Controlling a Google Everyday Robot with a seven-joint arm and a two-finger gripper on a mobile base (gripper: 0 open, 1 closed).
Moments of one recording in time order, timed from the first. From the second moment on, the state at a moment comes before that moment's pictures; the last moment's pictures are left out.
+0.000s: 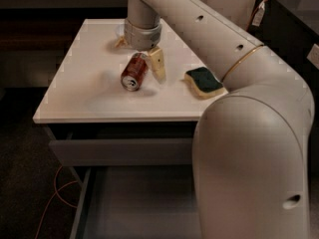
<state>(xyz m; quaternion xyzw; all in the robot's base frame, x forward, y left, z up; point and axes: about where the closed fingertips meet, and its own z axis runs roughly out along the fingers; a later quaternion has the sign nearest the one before) 0.684 0.035 0.865 -0.93 0.36 -0.04 0.10</state>
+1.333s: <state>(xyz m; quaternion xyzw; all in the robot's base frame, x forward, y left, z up) 0.685 0.057 0.863 -0.94 0.32 -0.04 0.08</state>
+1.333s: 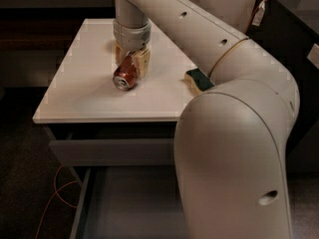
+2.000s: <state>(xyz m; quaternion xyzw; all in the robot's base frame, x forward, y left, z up) 0.638 0.078 0.885 -0.95 0.30 -0.02 0.11</state>
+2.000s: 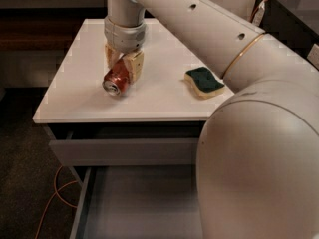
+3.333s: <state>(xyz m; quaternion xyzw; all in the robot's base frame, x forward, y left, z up) 0.477 0.106 0.926 -0.93 0.34 0.06 0.15</state>
